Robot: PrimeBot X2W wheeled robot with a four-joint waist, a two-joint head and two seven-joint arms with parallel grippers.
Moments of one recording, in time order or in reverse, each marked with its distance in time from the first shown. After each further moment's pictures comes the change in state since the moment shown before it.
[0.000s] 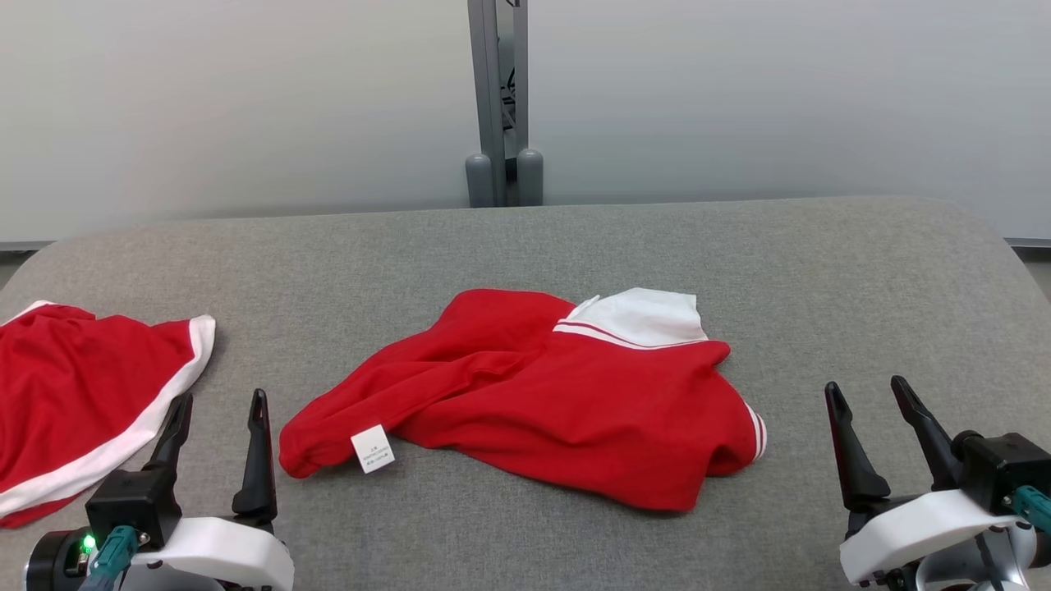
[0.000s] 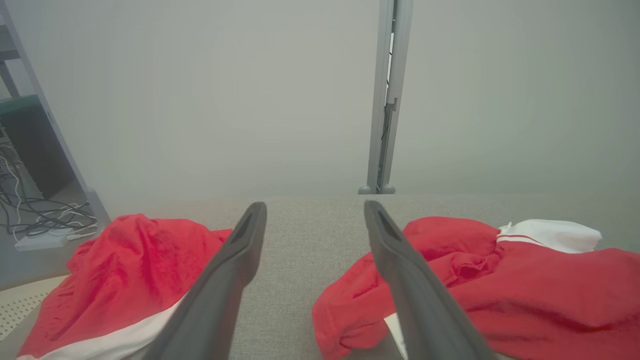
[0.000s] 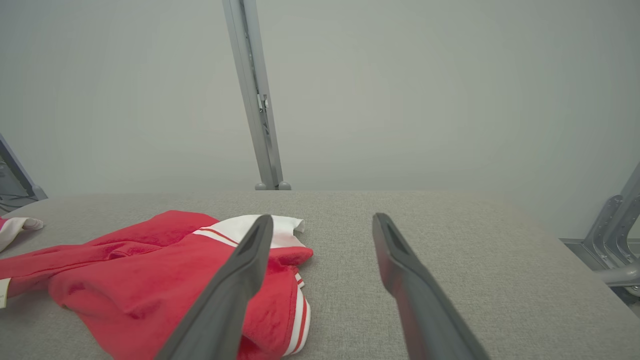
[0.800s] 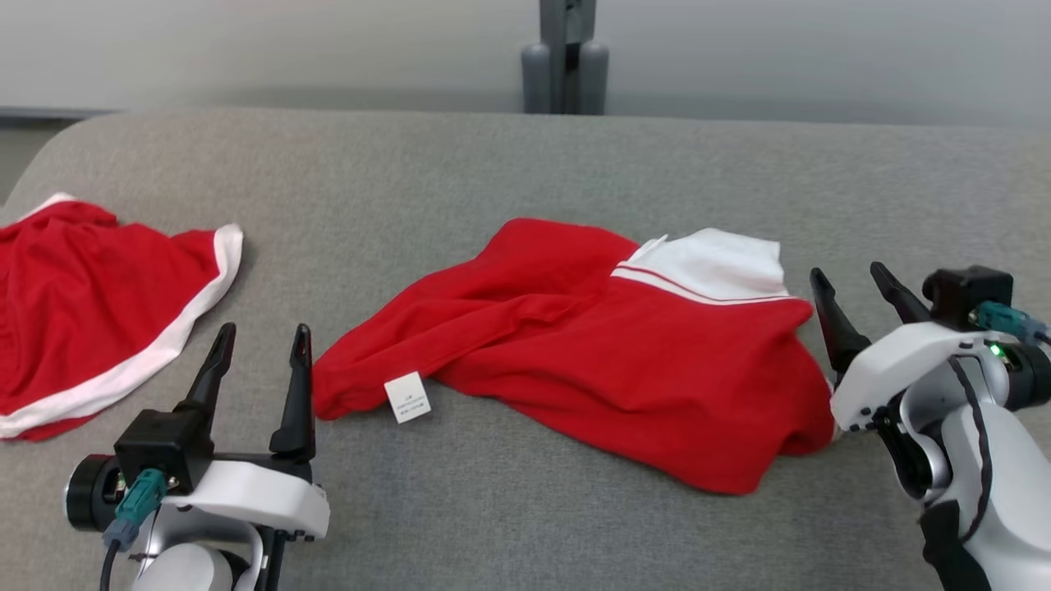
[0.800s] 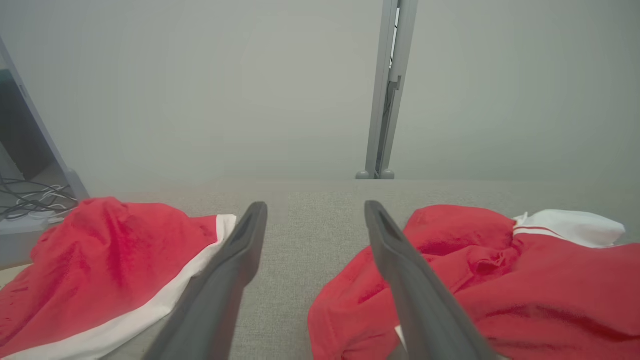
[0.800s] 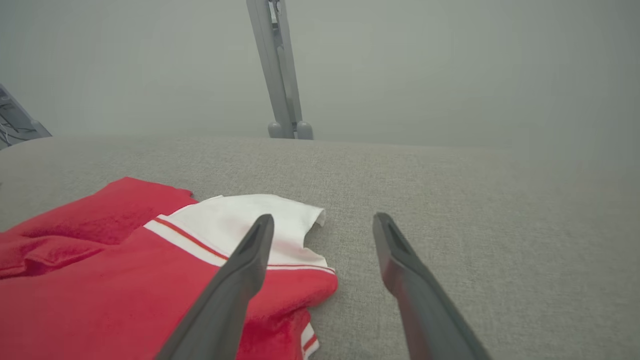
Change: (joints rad) left arm -0.134 -0.037 -0.047 0.018 -0.002 -0.056 -0.015; right arm -0.461 -0.108 0.119 0.487 0.115 0.000 0.044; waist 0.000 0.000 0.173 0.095
